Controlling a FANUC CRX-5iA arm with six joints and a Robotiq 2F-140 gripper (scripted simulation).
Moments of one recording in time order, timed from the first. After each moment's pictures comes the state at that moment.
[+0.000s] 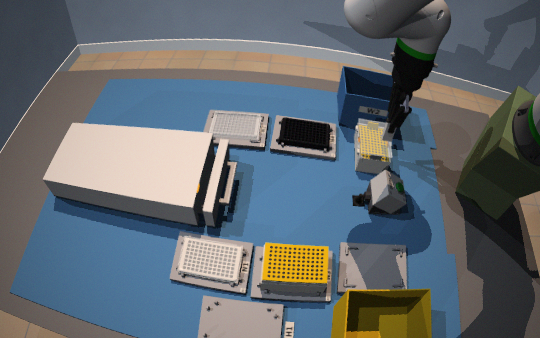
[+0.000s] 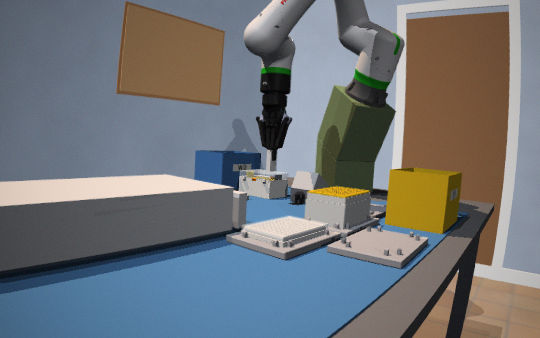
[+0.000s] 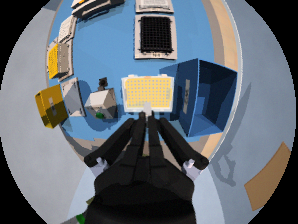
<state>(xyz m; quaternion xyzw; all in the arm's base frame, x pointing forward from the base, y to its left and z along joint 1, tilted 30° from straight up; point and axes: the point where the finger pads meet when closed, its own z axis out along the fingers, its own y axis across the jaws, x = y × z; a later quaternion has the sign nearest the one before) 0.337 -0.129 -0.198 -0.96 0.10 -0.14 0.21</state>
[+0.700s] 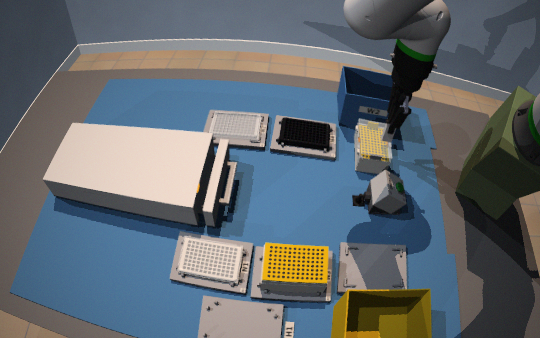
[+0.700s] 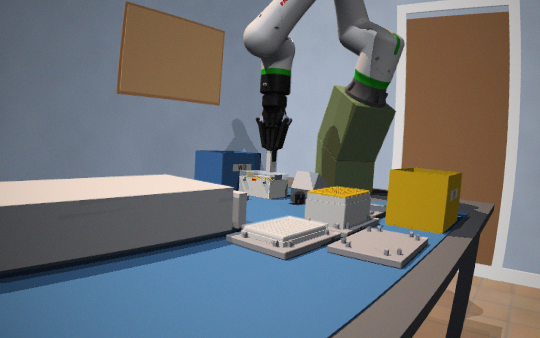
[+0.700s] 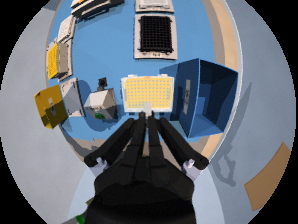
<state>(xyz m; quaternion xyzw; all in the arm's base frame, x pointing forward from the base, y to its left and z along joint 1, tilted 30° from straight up) 0.338 -0.128 -0.201 -0.96 0.10 -0.14 0.21</state>
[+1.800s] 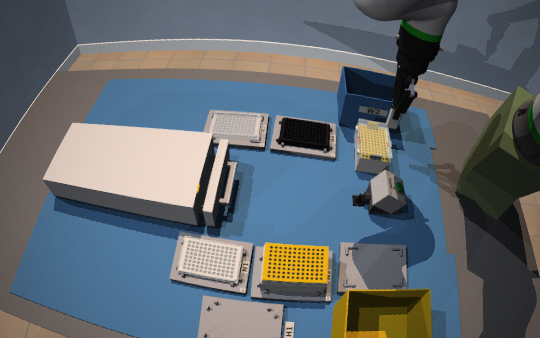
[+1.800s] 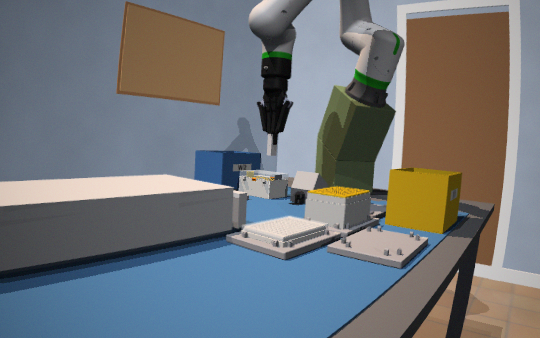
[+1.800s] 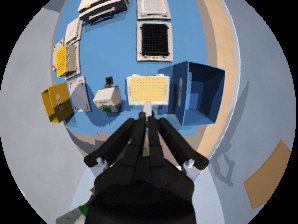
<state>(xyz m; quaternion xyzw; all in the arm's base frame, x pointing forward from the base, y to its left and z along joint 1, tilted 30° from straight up) 0.322 -0.147 -0.157 -0.96 0.10 -0.14 0.21</state>
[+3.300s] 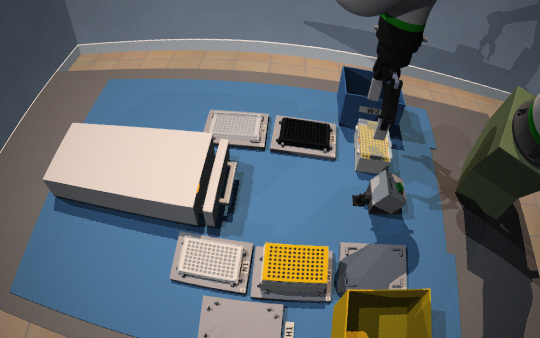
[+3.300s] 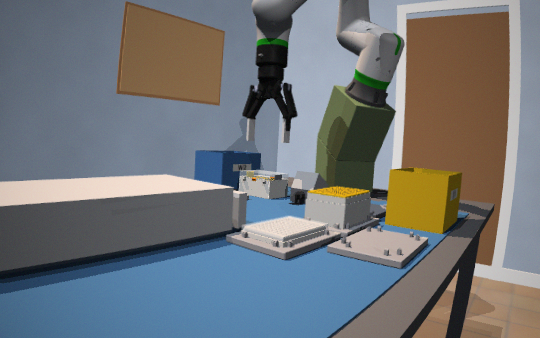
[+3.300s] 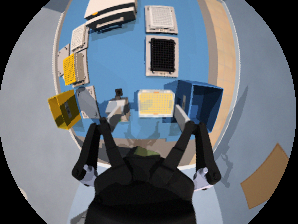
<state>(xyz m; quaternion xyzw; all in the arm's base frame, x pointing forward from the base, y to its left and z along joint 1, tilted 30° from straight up) 0.369 -0.147 -0.112 -0.96 0.10 -0.14 0.21</state>
